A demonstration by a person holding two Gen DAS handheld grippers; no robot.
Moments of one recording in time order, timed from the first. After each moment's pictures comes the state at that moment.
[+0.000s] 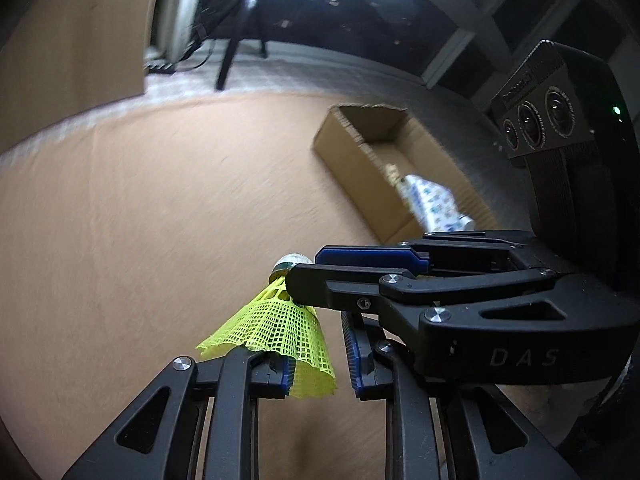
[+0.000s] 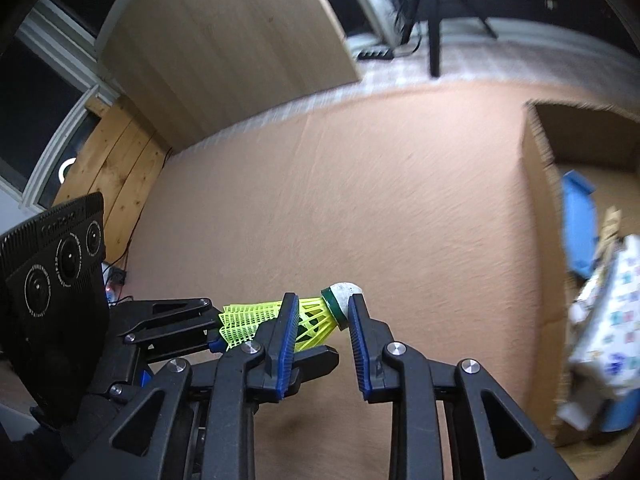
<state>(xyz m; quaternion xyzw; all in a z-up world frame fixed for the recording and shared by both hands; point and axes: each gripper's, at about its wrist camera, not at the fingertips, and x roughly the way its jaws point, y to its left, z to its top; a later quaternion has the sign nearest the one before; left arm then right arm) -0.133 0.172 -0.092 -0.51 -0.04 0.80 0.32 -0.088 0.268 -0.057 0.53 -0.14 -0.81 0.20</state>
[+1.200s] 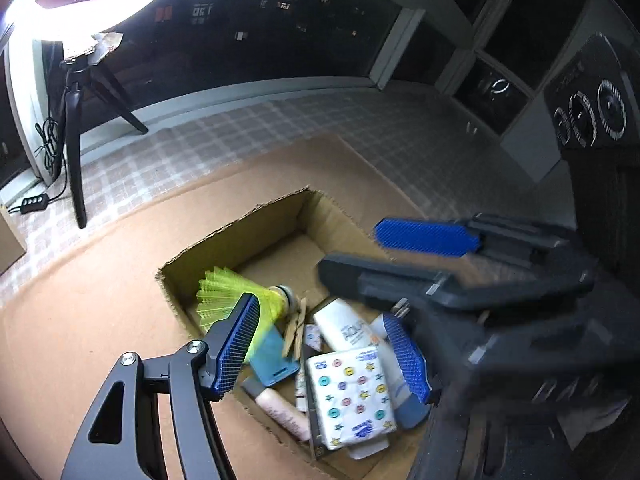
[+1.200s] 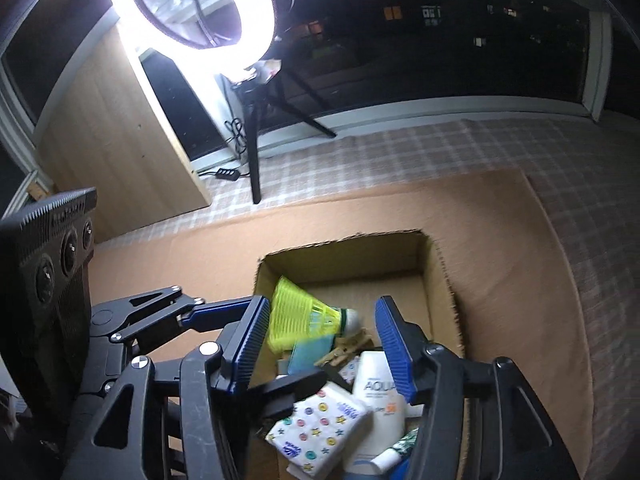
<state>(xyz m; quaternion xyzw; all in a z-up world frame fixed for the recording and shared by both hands) -0.228 0.377 -0.057 -0.48 0.03 0.80 0.37 -0.128 0.454 -0.006 0.46 -0.13 -0.87 0.06</state>
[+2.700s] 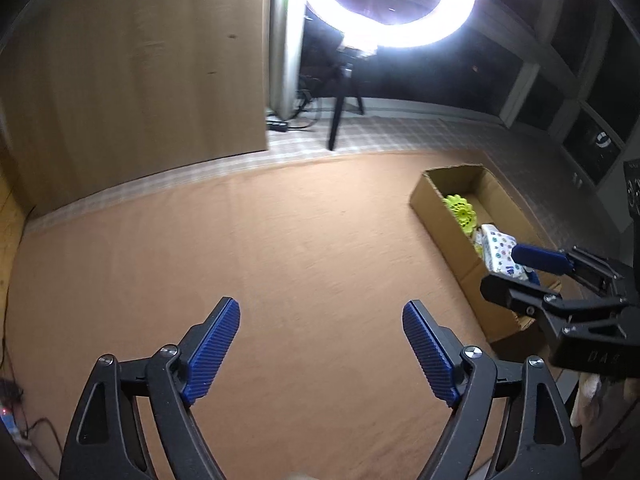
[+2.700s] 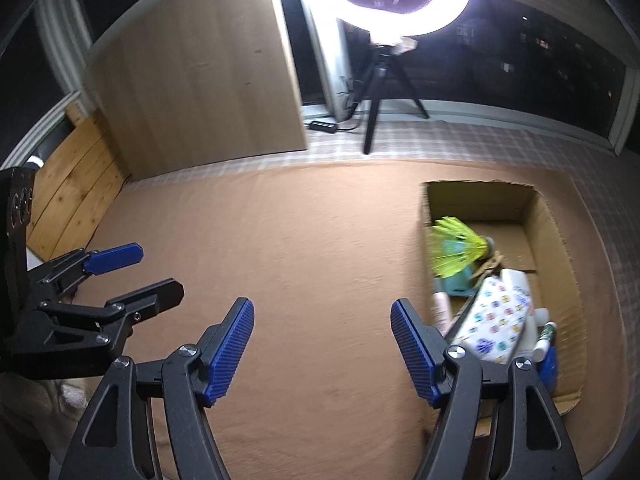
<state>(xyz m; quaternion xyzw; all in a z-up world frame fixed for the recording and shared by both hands) -0.103 0.104 -0.018 -0.46 0.00 0.88 0.14 -0.033 0.261 0.008 0.46 -0.05 -0.88 0.10</state>
